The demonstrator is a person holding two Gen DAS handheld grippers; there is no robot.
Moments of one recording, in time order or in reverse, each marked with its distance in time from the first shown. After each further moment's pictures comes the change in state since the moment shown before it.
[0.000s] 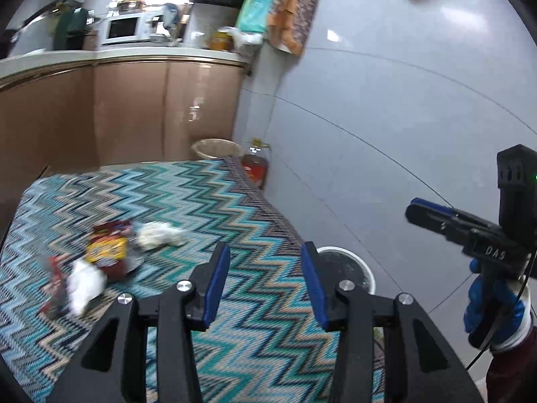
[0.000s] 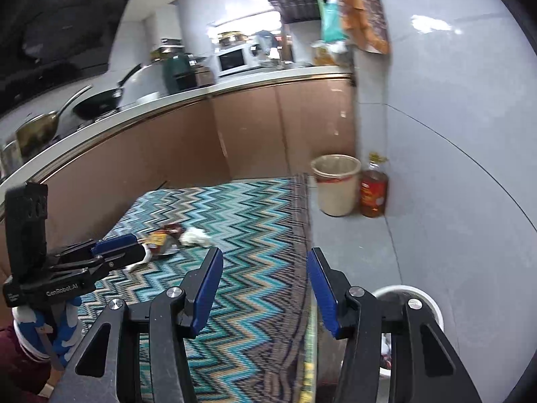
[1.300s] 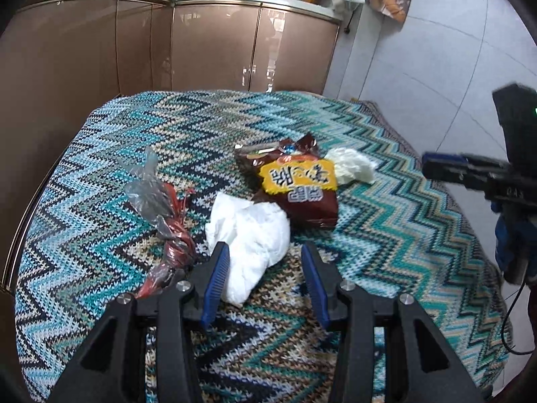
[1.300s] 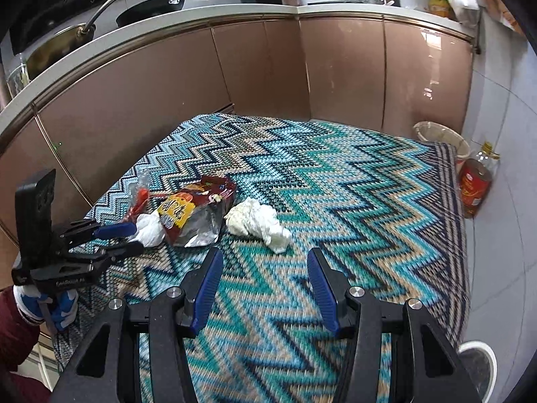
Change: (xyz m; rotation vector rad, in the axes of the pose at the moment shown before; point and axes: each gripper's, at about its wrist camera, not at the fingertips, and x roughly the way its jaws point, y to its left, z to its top) left arm 0.069 0.203 -0.060 -0.111 0.182 0.251; right arm 0.237 0.078 0.006 -0.208 0.288 0.281
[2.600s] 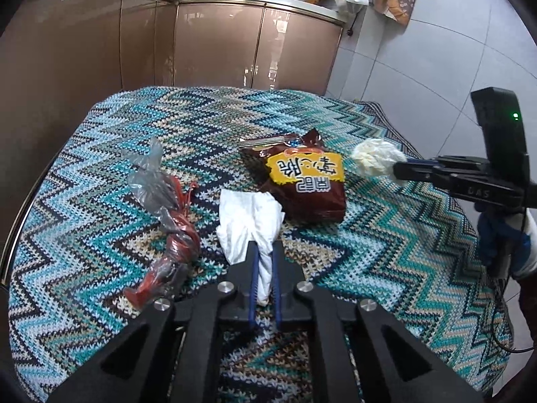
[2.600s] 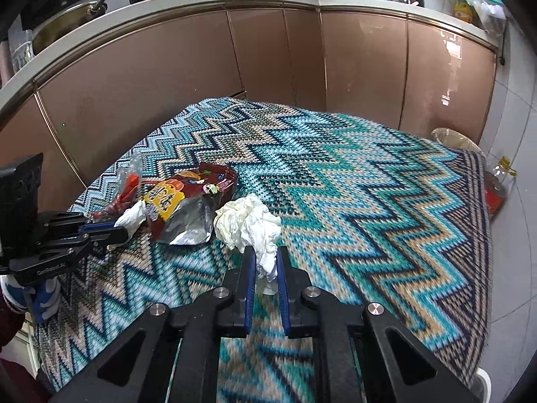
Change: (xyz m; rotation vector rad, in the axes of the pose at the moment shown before) left arm -0.005 0.008 -0.006 -0.021 -0.015 -0.009; right arm 0.032 -0.003 -0.002 -0.076 0.031 0.026
